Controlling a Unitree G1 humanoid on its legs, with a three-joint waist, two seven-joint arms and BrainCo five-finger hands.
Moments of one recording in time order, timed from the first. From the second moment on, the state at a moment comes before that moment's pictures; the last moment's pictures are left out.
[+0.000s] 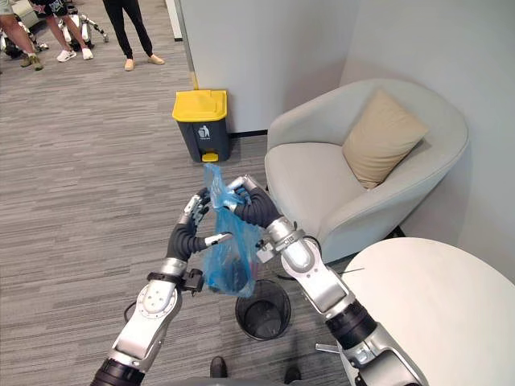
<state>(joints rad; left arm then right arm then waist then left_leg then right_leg) 0.02 0.18 -0.31 -0.09 -0.02 -0.17 0.16 -0.37 -0.28 0.49 -0.05 0.04 -0.14 -0.05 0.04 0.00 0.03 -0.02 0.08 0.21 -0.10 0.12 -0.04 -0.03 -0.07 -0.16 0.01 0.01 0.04</state>
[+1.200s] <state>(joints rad) 0.07 0.09 -0.31 0.03 0.29 -0.11 0.23 -0.46 -0.17 0.55 -0.01 0.09 -0.10 -0.10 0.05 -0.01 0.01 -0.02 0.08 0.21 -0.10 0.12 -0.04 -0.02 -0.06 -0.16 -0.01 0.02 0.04</state>
